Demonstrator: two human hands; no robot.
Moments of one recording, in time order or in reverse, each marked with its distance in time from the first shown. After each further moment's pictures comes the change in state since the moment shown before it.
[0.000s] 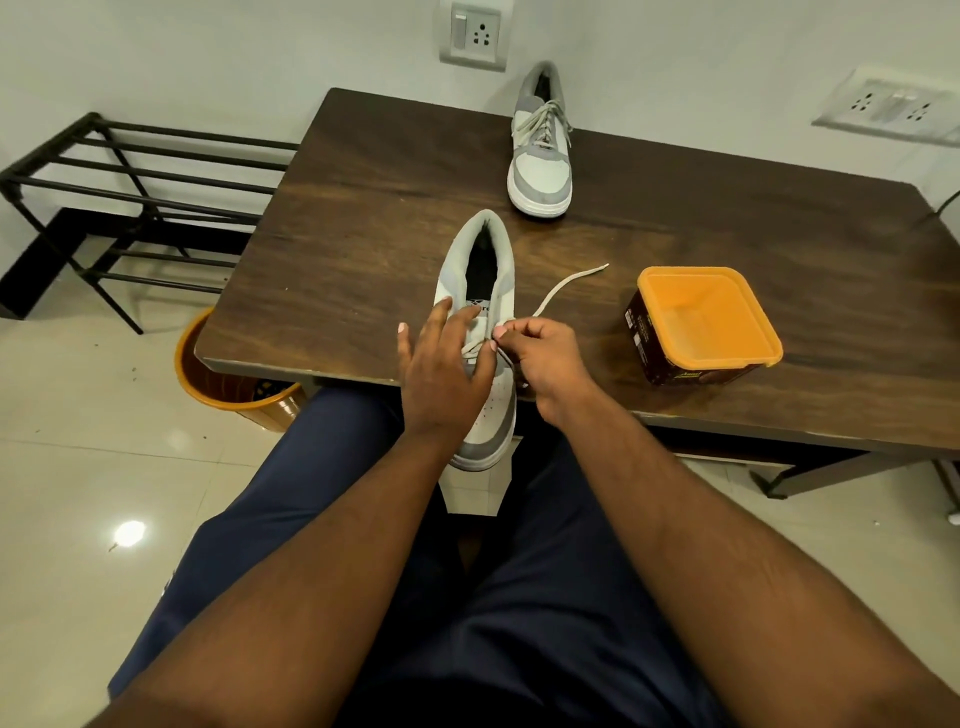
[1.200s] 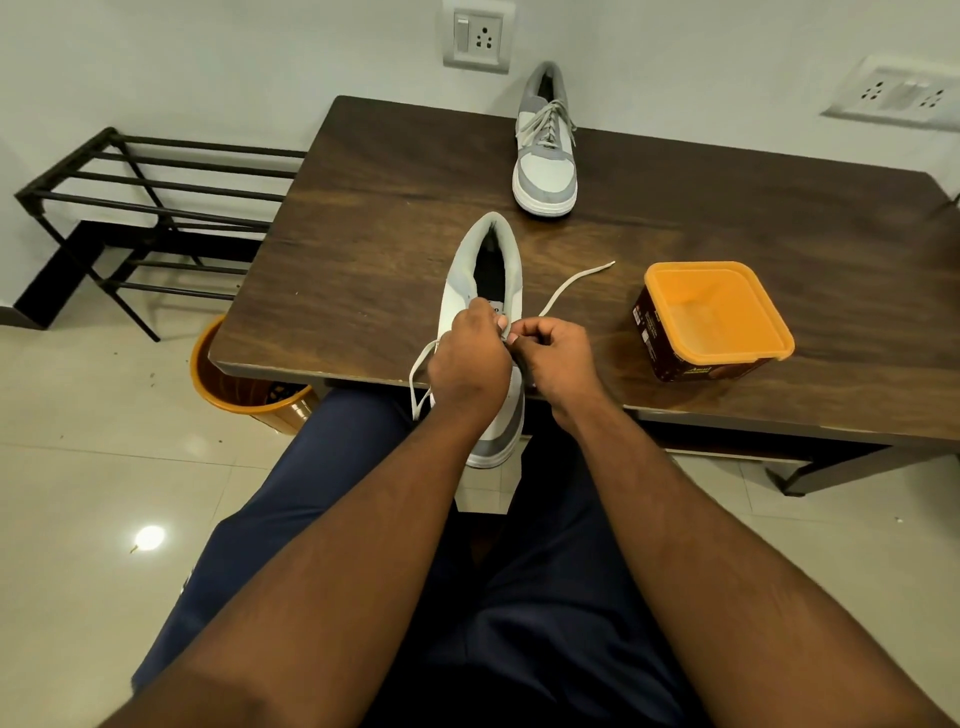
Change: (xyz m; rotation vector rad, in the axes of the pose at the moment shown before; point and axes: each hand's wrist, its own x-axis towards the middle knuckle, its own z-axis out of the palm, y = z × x) left_hand 0.021 0.043 -0.014 0.081 -0.175 -0.189; right_hand 0.005 0.015 -0.008 -0.113 -0.005 -0.190
